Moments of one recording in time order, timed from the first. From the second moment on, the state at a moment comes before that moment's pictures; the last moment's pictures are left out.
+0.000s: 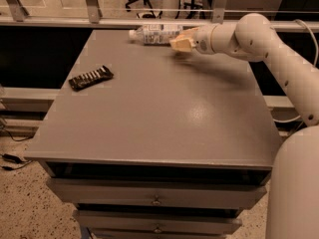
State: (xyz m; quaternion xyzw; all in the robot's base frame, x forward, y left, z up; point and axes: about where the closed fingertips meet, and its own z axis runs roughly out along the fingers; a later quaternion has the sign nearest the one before) arm 0.829 -0.103 0.878 -0.35 0.72 0.19 0.56
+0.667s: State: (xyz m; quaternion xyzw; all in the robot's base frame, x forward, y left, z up) arm 0.841 -0.114 0.886 -0.33 0.72 0.18 0.58
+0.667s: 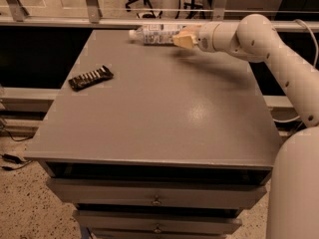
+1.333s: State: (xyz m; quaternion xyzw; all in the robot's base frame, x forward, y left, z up) arm 0.852 -0.104 0.878 -0.32 0.71 0.20 0.59
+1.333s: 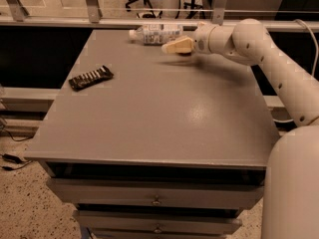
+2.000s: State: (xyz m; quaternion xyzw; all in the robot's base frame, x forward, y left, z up) arm 0.831 -0.123 0.887 -0.33 0.70 0.20 0.59
